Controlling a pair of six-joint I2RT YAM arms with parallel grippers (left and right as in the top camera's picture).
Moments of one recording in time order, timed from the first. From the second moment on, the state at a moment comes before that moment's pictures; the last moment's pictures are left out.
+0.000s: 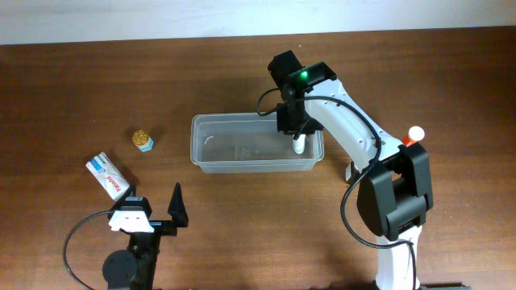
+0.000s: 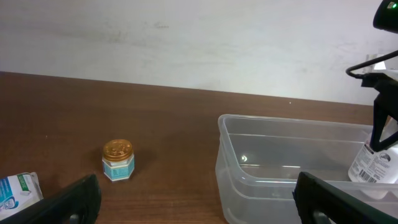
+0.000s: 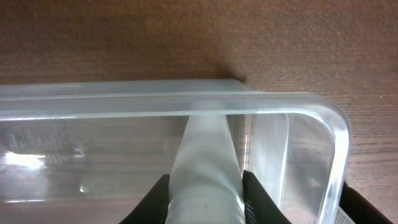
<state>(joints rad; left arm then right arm) 0.05 0.01 0.01 -0.07 0.13 -0.14 0.43 2.13 1.85 -1.18 0.09 0.47</state>
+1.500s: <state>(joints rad) 0.05 0.01 0.01 -0.07 0.13 -0.14 0.43 2.13 1.97 -1.30 0.10 0.44</state>
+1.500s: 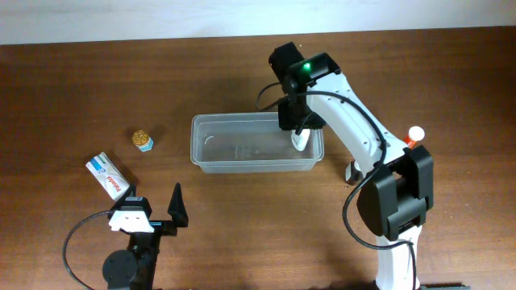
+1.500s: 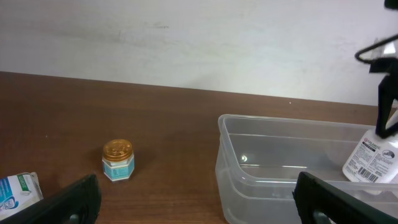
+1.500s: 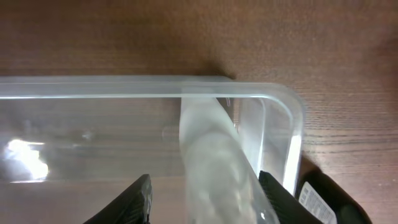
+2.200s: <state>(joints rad) 0.05 0.01 0.01 -0.07 0.13 -0.14 0.37 2.12 2.42 -1.69 0.04 0.35</state>
